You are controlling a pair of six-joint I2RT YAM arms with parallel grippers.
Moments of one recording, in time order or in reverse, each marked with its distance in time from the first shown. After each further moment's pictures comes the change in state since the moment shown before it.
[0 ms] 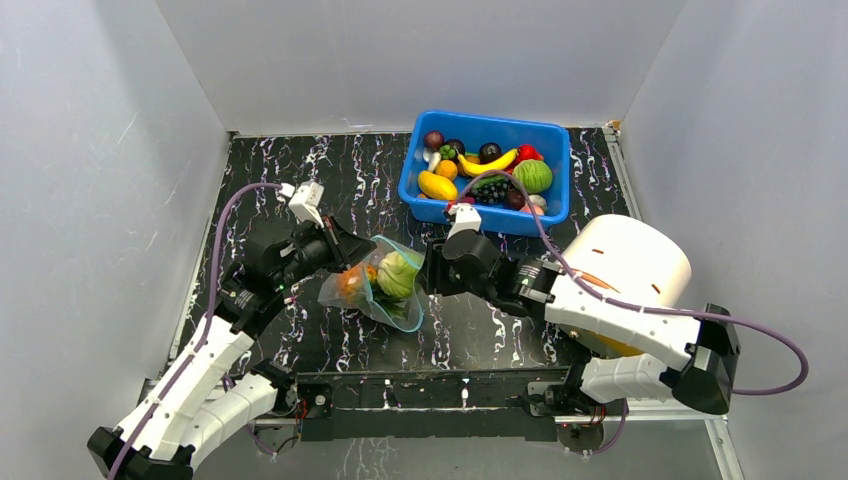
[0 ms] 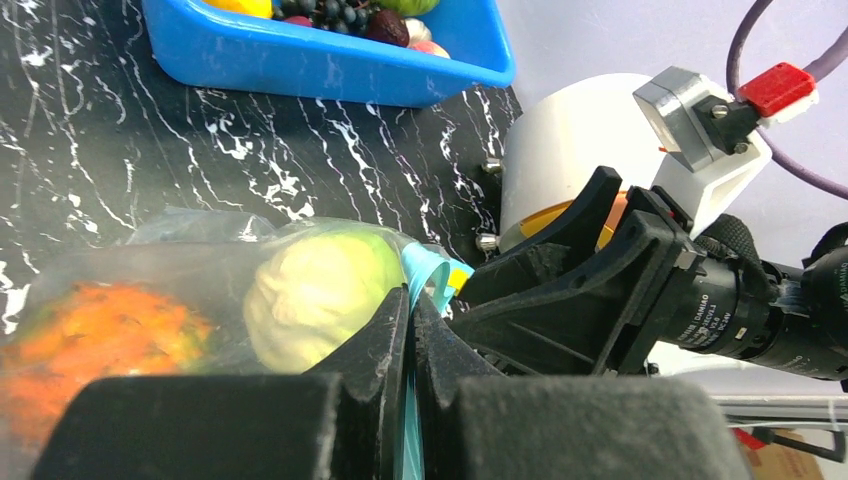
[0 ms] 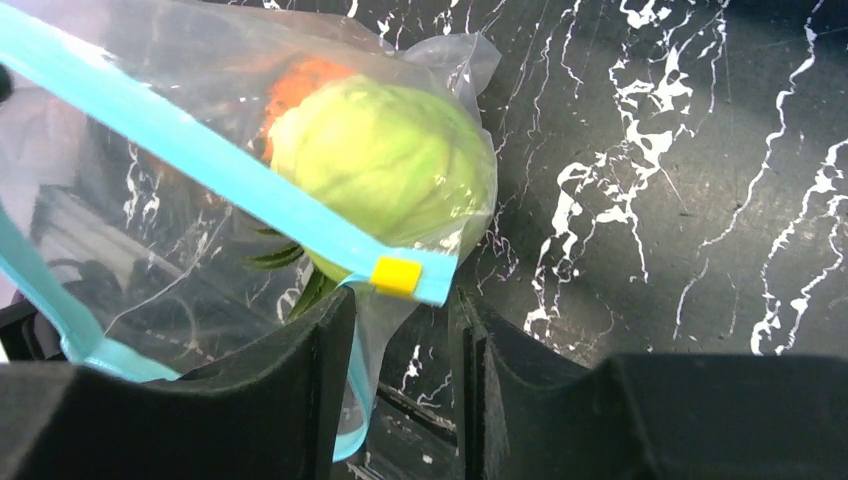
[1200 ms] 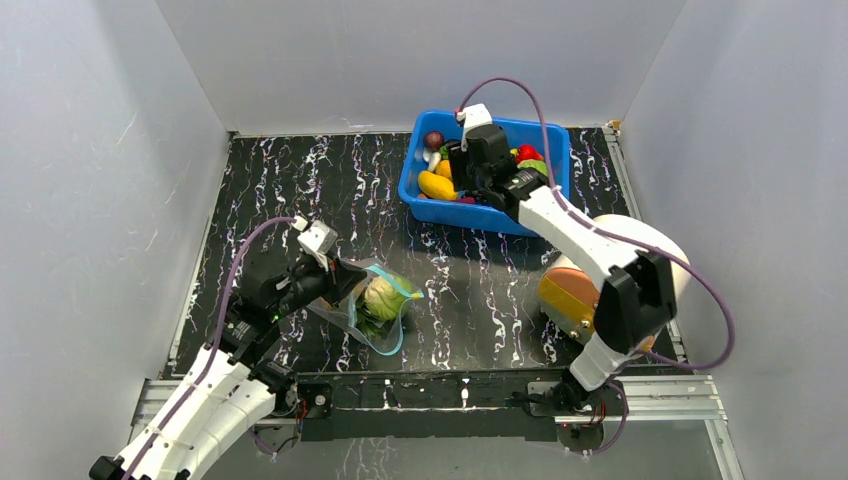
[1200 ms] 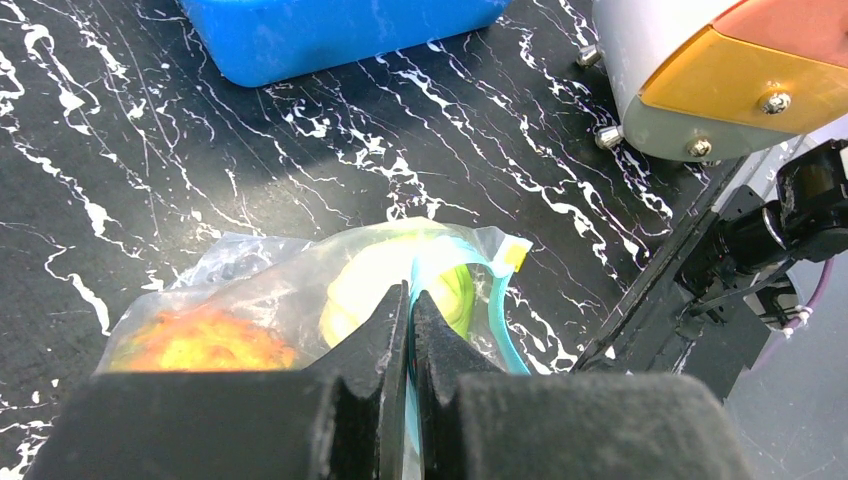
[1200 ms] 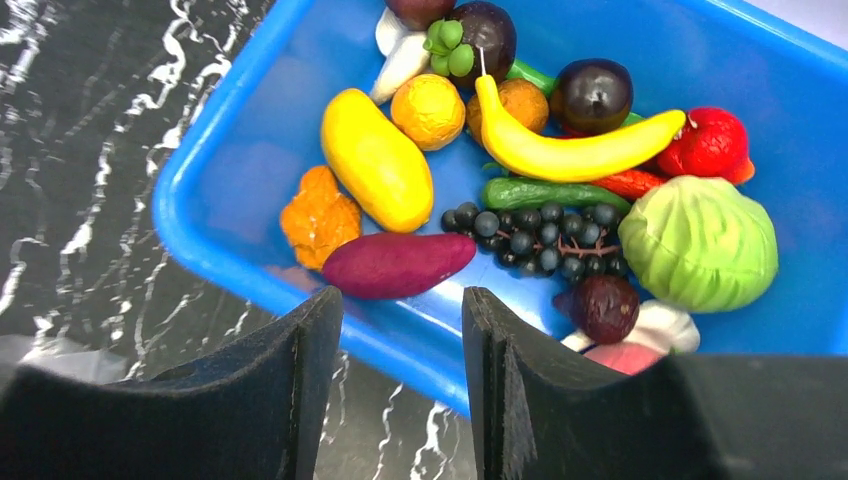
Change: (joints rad) left arm 0.000 -0.199 -0.209 -0.006 0.048 0.455; right arm -0.496 0.387 0.395 0.127 -0.015 -0.631
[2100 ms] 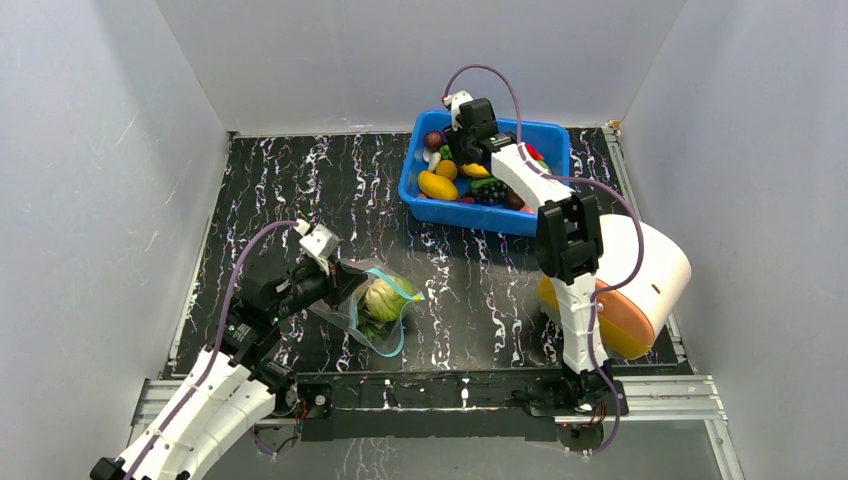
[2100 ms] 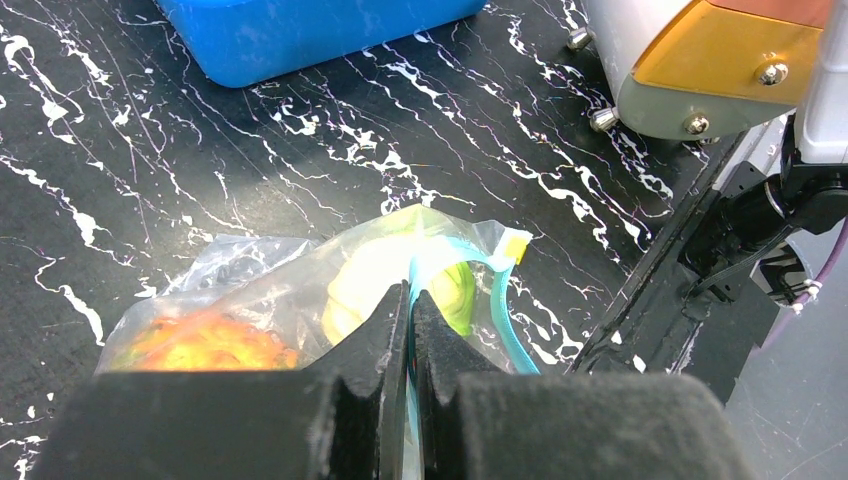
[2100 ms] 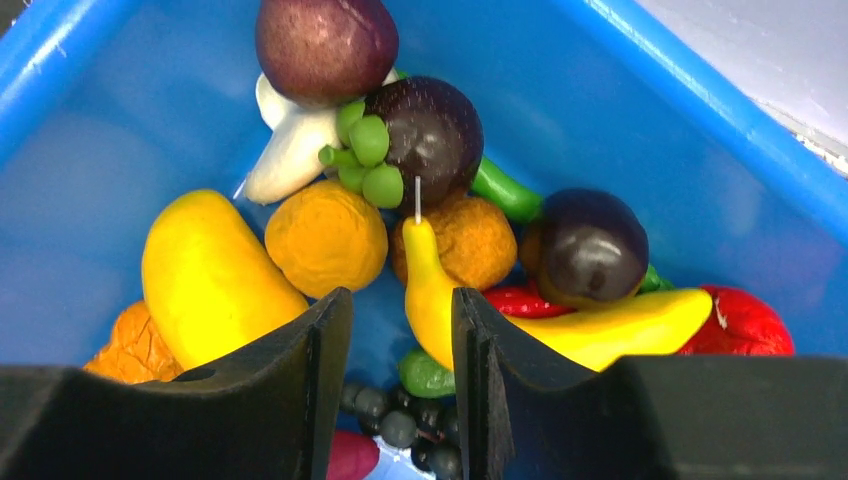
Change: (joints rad) left arm 0.000 -0.021 -0.036 0.022 0.034 0.037; right arm -0.181 0.659 0.593 -0.084 -0.169 -0.240
